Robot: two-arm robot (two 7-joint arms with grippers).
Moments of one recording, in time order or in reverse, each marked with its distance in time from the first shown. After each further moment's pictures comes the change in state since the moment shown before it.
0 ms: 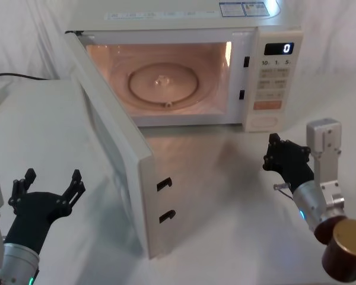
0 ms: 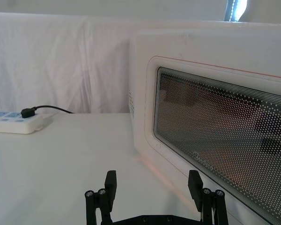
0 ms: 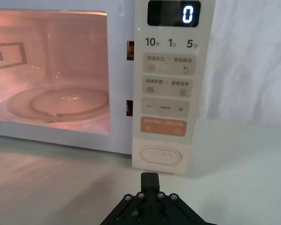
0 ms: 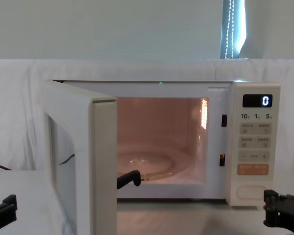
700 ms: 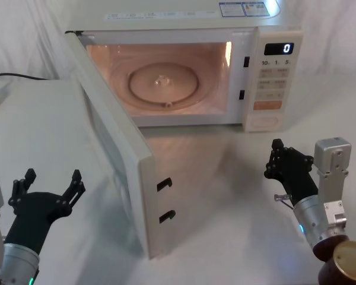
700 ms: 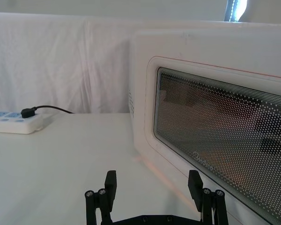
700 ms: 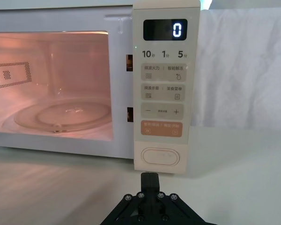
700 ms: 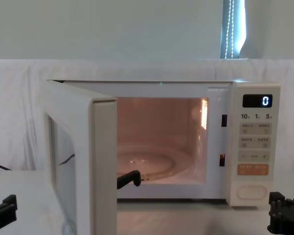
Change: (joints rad) left arm 0.000 0.000 0.000 0.000 0.000 0.000 0.000; right arm -0.068 -0.031 0.021 -0.004 0.003 -0.152 -0.006
